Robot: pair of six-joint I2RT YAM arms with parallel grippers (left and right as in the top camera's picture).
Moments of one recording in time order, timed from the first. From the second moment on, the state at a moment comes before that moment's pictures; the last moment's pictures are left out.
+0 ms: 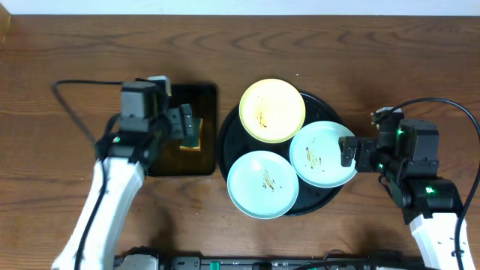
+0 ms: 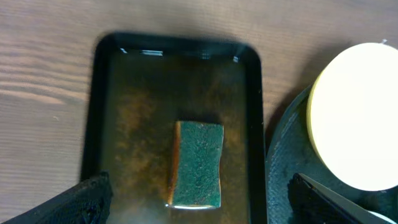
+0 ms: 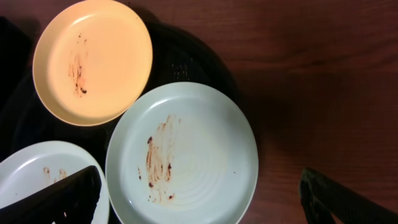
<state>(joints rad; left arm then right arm) -0.10 1.31 0.95 -0.54 0.08 -0.19 0.02 0.97 0.76 -0.63 -0.16 0.10</state>
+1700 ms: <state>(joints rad) -0.21 1.71 0.95 -0.46 -0.02 -0.18 0.02 0.97 0.76 -0.63 -0.16 0.10</state>
